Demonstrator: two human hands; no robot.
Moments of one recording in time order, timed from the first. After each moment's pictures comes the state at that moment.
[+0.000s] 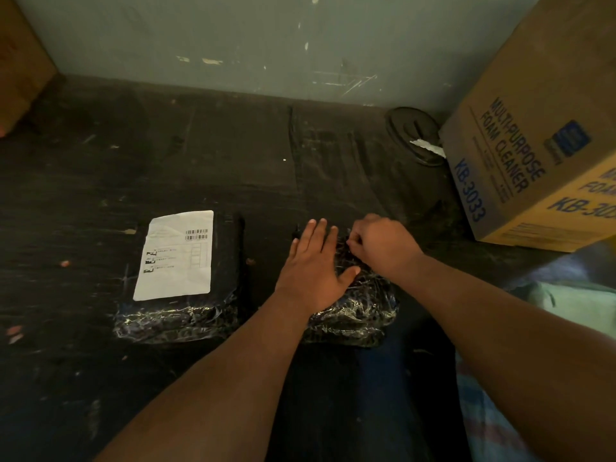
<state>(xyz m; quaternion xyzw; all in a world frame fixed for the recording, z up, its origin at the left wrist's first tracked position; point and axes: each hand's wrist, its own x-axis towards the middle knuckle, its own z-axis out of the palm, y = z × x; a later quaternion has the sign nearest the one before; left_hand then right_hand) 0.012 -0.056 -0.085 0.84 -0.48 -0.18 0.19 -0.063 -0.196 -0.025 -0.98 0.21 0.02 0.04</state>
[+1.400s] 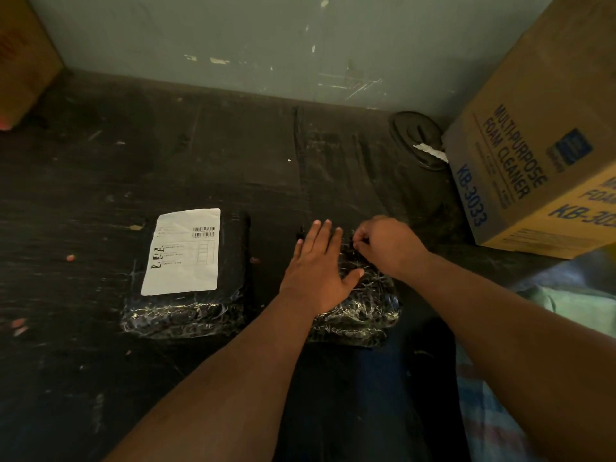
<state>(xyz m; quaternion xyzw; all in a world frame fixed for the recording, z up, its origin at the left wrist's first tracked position) 0.011 -0.054 -0.087 0.84 -0.48 -0.17 0.19 -0.061 -0.194 -0.019 -0.97 0.24 0.05 0.06</state>
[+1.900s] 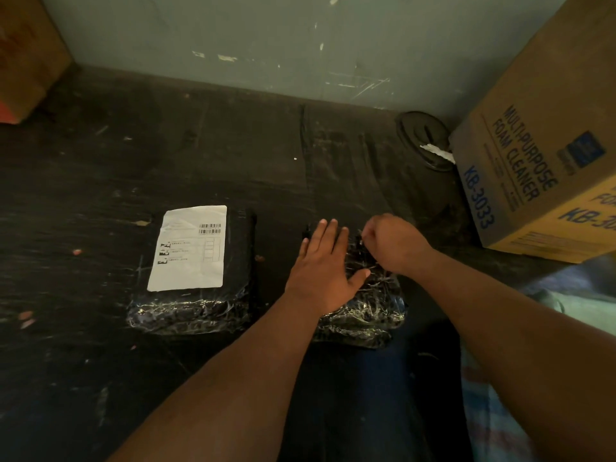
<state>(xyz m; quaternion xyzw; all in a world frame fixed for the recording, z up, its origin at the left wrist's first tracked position) 0.010 -0.053 -0.088 0.84 -0.48 -0.16 0.20 -0.054 -0.197 -0.022 -0.96 0.27 0.06 0.08</state>
